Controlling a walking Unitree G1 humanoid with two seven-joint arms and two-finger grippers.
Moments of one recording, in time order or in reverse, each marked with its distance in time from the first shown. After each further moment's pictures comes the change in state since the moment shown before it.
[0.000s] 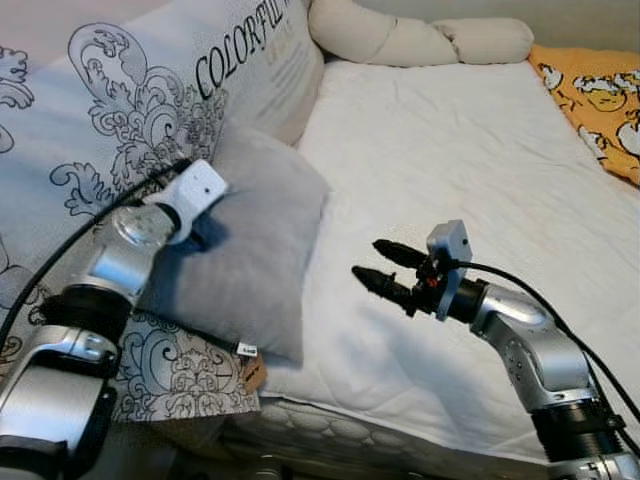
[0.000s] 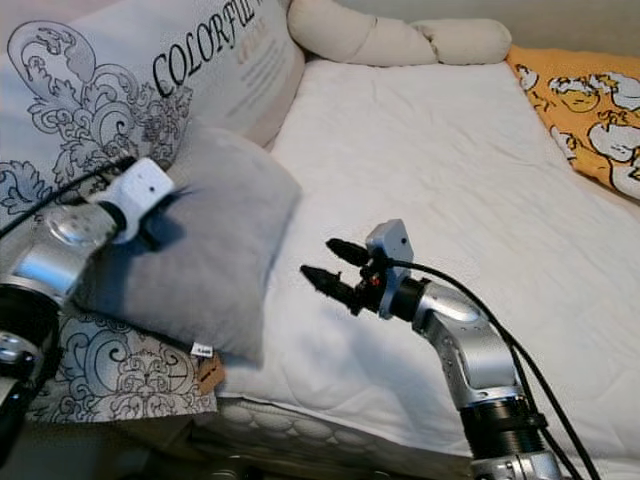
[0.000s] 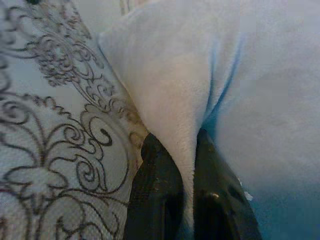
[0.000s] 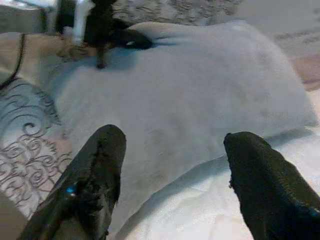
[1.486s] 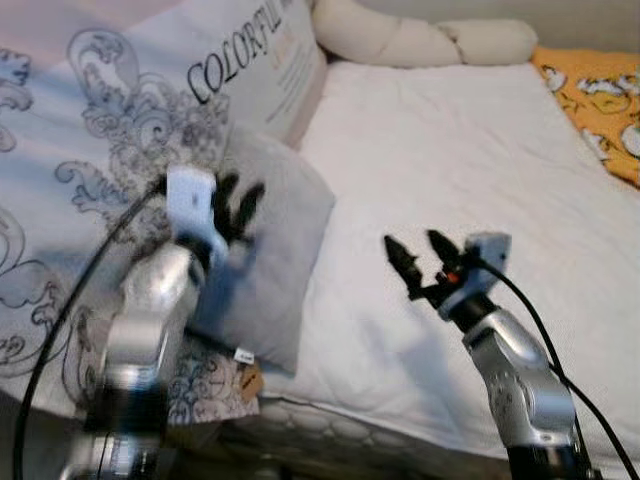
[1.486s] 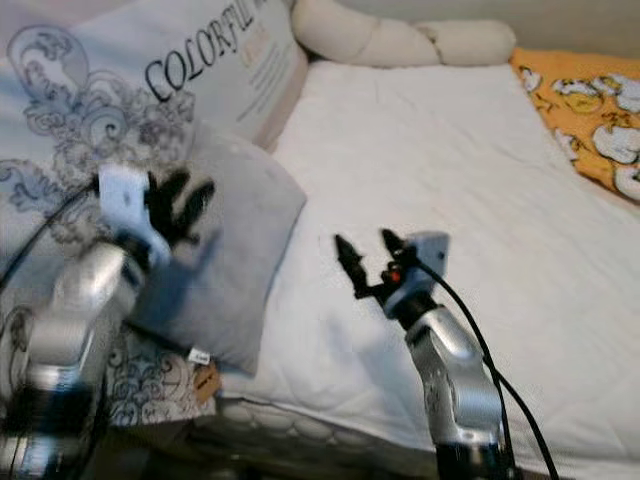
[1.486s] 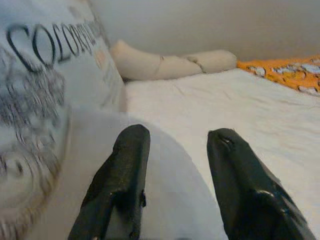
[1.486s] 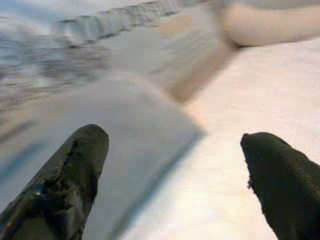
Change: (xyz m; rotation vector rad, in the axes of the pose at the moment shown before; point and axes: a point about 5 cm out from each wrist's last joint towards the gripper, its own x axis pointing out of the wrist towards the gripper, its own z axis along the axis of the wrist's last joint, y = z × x) left arm -0.048 -0.068 0.027 -0.673 -0.489 0.032; right arm -0.020 -0.002 -0.017 0.190 -0.222 -0.616
